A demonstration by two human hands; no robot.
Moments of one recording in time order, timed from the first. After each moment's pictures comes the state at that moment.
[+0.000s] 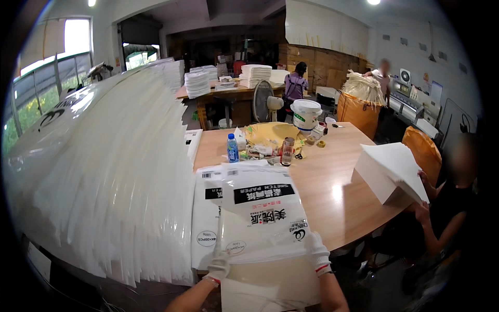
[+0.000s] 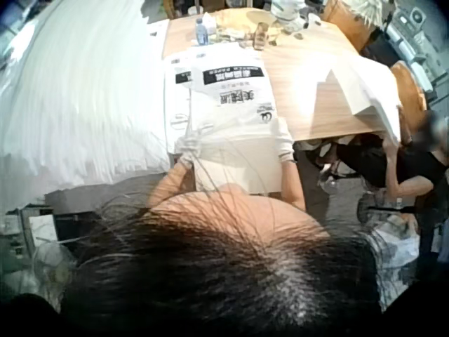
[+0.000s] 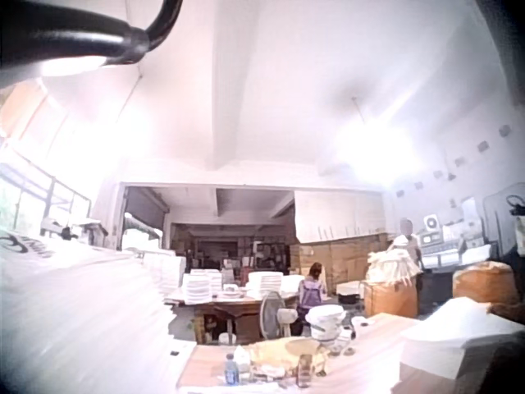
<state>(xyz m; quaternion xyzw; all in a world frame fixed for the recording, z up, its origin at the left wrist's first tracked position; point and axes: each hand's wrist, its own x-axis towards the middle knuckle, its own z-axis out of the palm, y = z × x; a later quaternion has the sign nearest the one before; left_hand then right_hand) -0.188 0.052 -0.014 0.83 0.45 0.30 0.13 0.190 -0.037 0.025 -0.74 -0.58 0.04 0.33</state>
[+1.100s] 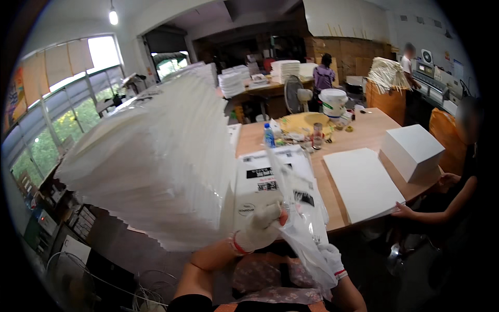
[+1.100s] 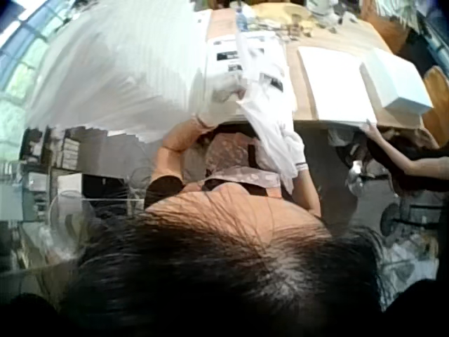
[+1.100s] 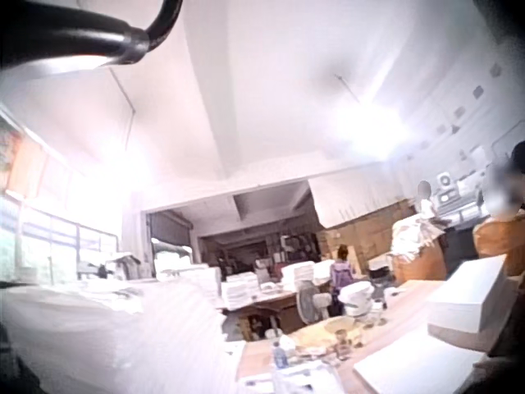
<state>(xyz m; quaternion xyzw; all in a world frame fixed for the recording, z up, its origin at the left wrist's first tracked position) -0.156 -0.105 0.344 0.84 0.10 0.46 0.27 0.094 -0.194 0.046 -0.43 -0.28 0.58 0.63</state>
